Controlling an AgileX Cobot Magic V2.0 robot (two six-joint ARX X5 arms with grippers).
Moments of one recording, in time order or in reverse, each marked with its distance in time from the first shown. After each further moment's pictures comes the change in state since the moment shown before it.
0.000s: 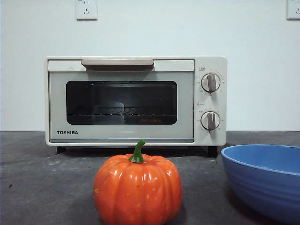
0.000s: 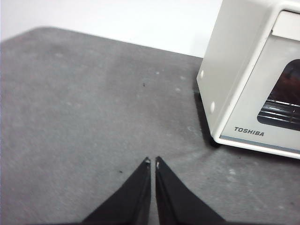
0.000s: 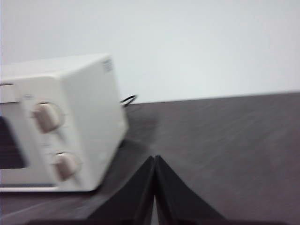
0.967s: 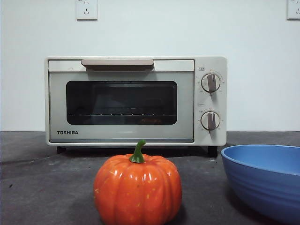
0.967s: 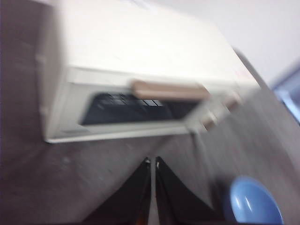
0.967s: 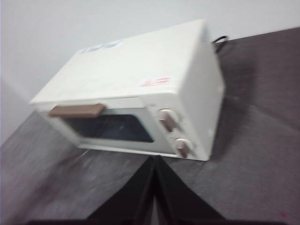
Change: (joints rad) left arm -0.122 0.686 0.884 -0.480 0.491 -0.094; right arm 0.066 0.563 0.813 -0.615 -0.328 0.088
